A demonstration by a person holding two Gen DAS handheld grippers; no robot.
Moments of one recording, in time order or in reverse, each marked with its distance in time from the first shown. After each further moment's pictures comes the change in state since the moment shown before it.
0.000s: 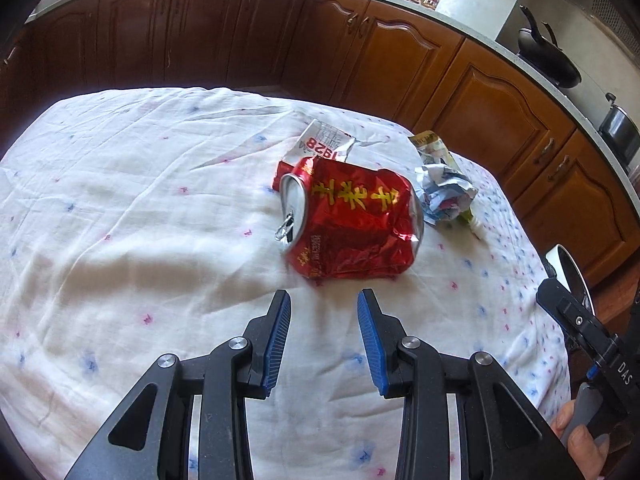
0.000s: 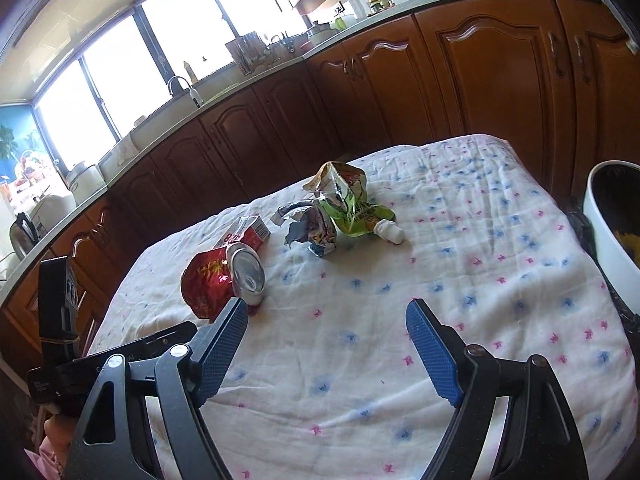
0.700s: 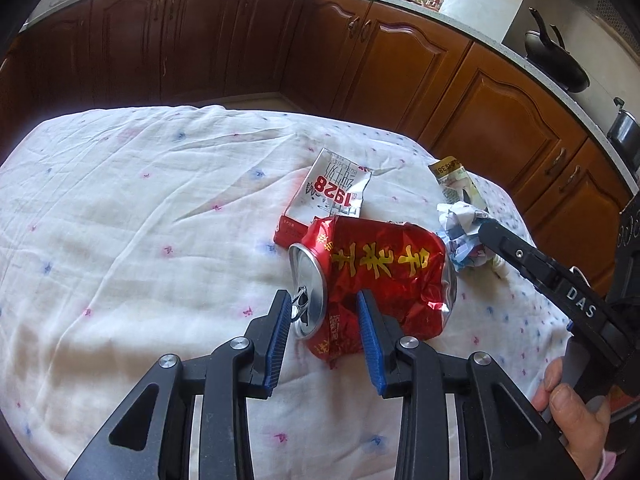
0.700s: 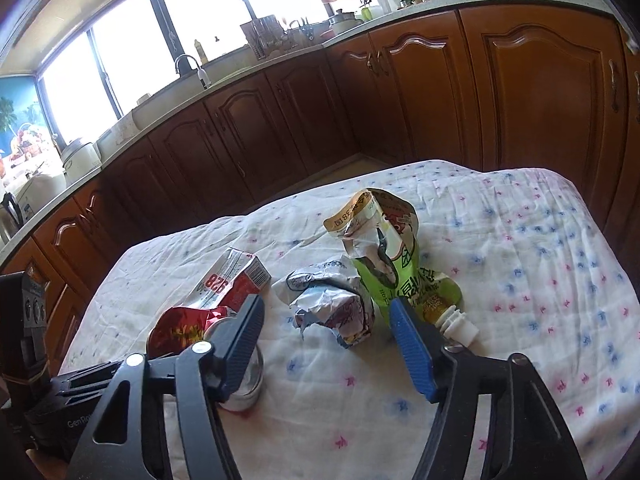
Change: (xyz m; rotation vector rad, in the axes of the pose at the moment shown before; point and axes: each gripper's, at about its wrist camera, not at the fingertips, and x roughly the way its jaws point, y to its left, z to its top) left arm 0.042 0.003 0.042 0.027 -0.016 0.011; right arm 0.094 0.025 0.054 -0.094 0.029 -0.011
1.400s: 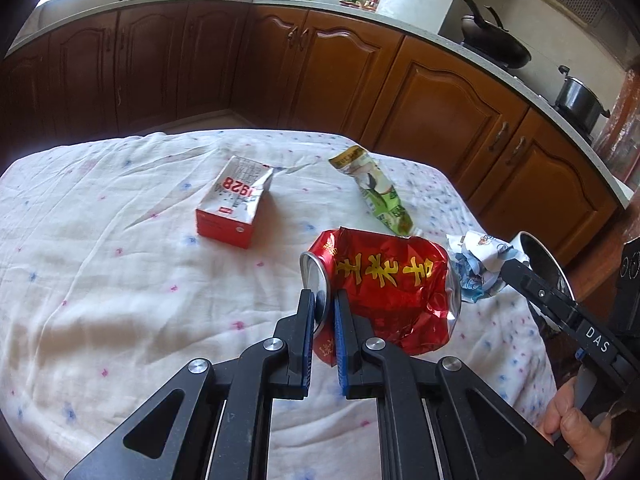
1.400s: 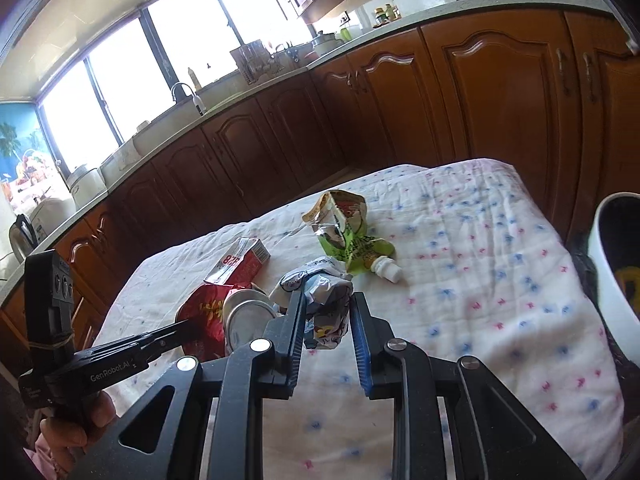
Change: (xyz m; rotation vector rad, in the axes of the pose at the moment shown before) left arm -0.045 -0.051 -0.029 0.138 -0.029 -0.128; right arm -0.104 -0.032 -0.039 0.083 -0.077 0.001
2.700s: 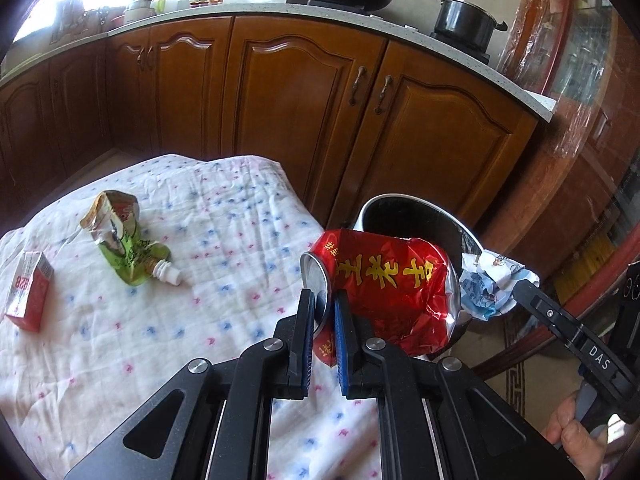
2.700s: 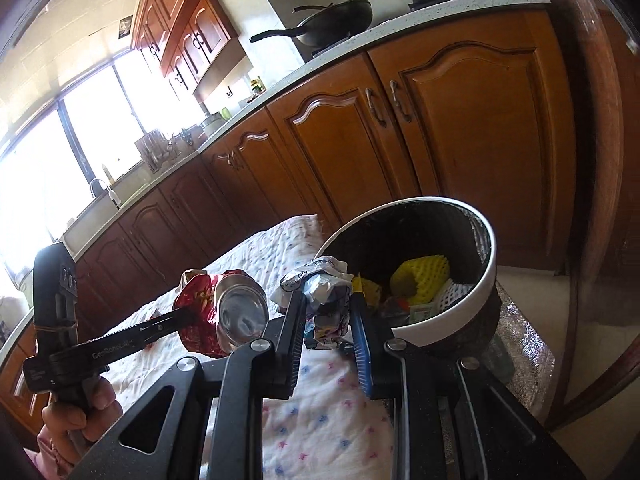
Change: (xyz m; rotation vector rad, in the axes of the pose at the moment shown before) left arm 0.061 -0.198 0.017 0.298 0.056 -0.205; right arm -0.160 -0.152 -0.022 0.246 -0.220 -0.275
